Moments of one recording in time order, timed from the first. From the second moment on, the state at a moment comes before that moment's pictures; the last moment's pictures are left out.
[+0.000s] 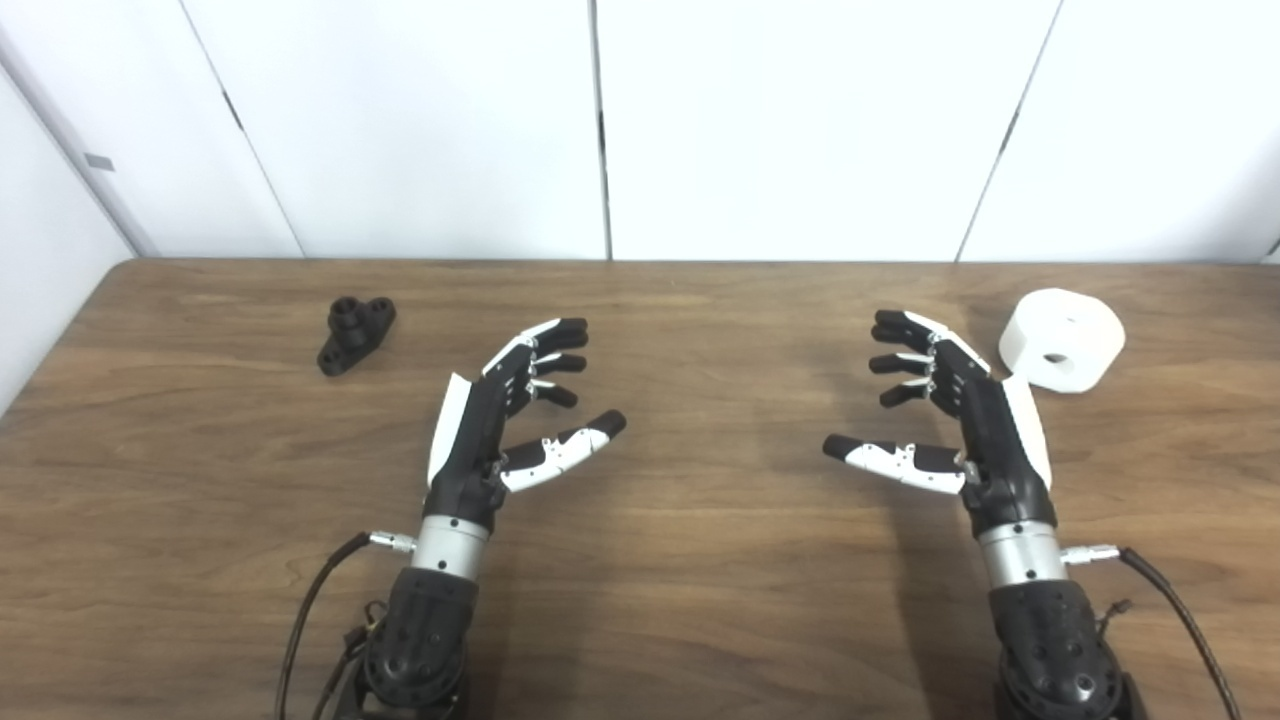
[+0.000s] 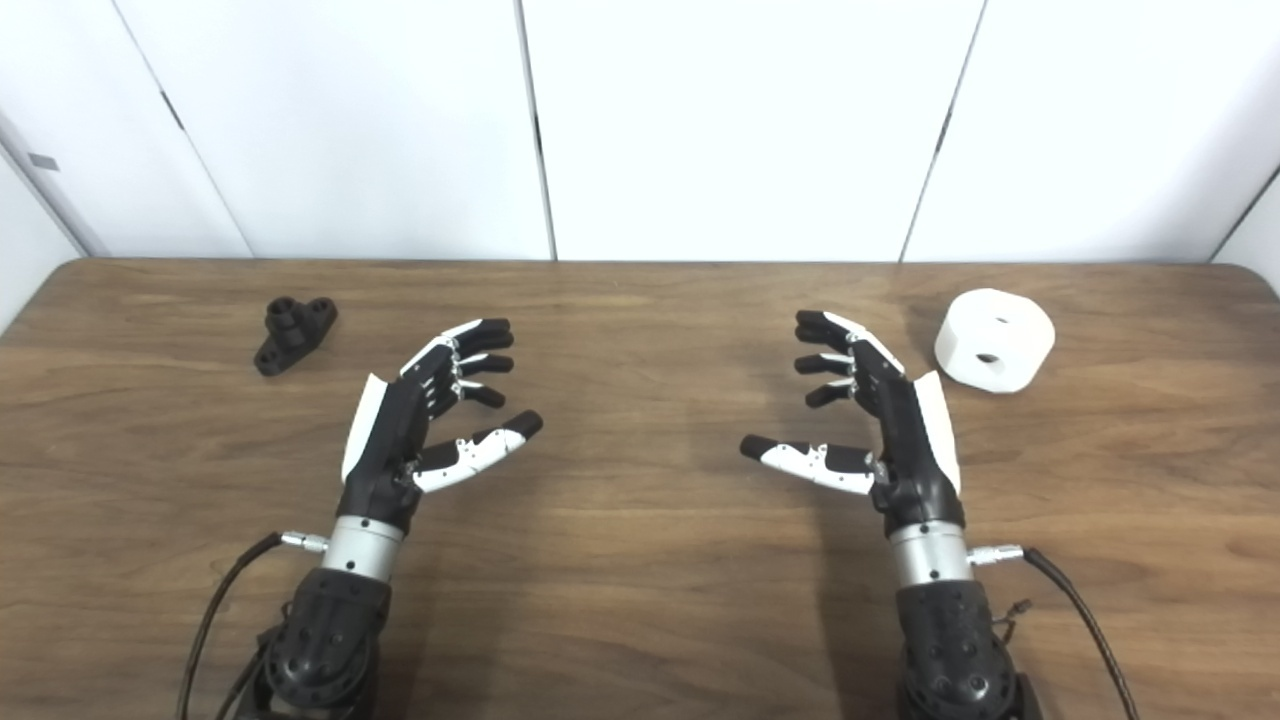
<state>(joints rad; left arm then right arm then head) -0.09 0.06 -0.06 -0.04 0.21 -0.16 0.03 -0.09 -0.08 0.02 -0.13 -0.30 -0.06 -0.07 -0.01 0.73</state>
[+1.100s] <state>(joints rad) -0.09 0.00 -0.12 0.05 0.33 -0.20 0.08 -0.07 -0.16 -0.02 -0.10 -0.18 -0.09 -0.04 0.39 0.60</state>
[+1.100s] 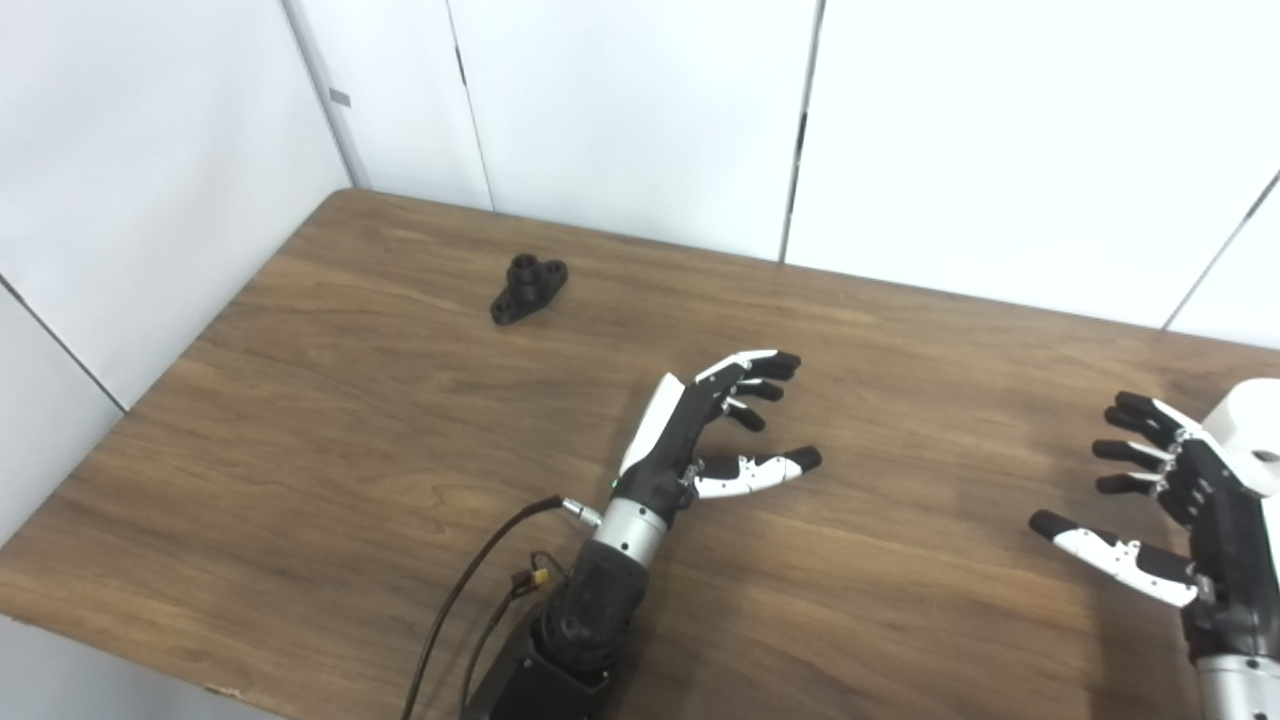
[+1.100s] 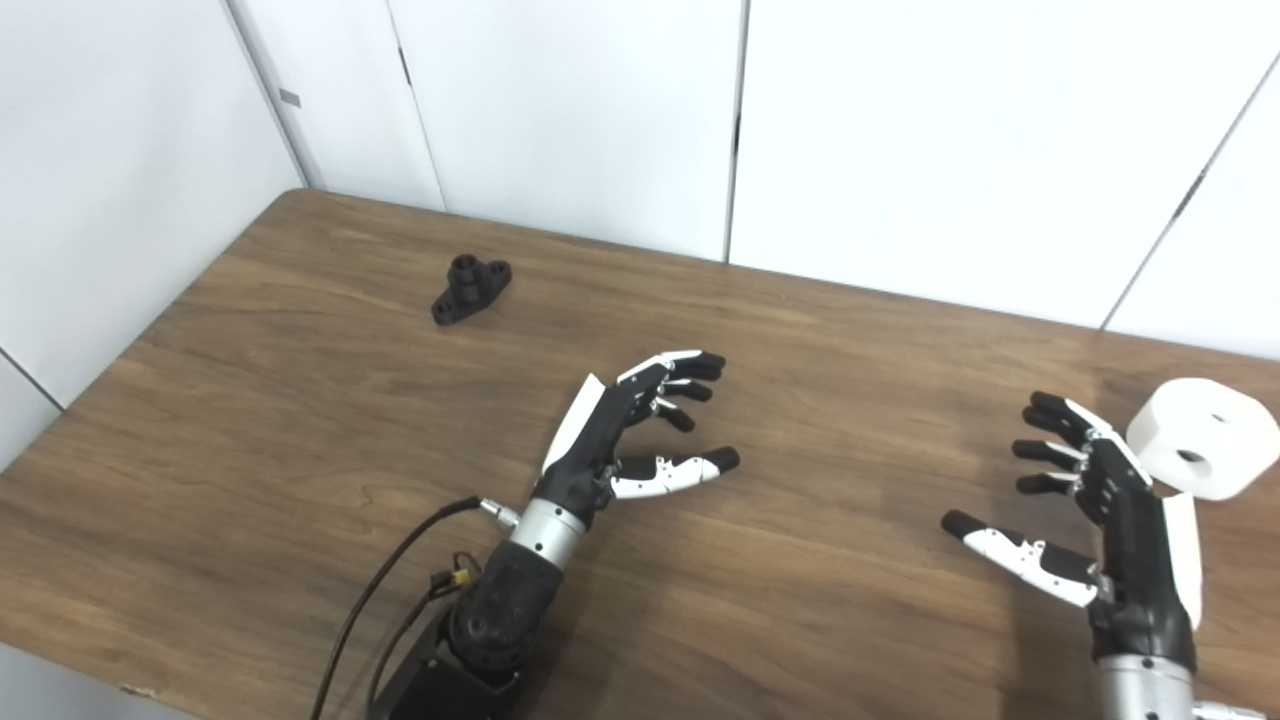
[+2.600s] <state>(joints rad) -0.32 0.32 0.06 -0.11 0.69 0.03 0.11 -0.07 -0.19 -0.05 -0.17 -0.15 -0.03 0.00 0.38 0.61</state>
